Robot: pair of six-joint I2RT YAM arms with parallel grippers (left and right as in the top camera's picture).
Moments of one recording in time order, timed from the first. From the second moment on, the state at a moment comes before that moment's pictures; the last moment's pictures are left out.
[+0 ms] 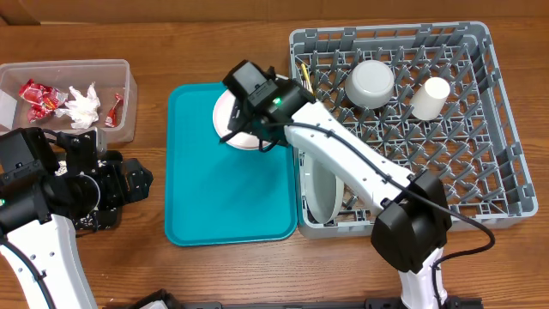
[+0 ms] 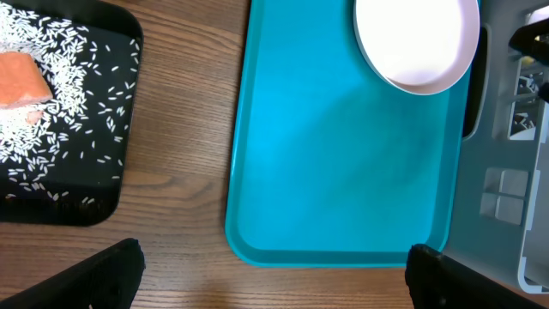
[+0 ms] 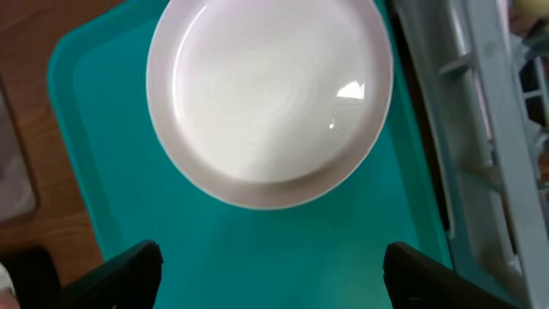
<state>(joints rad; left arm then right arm) 0.47 1.18 1.24 -1.31 0.37 0.16 0.73 2.08 1.92 -1.02 0.10 1.00</state>
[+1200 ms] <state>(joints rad) 0.47 1.18 1.24 -1.31 0.37 0.16 0.75 2.29 1.91 -0.93 0.04 1.16</state>
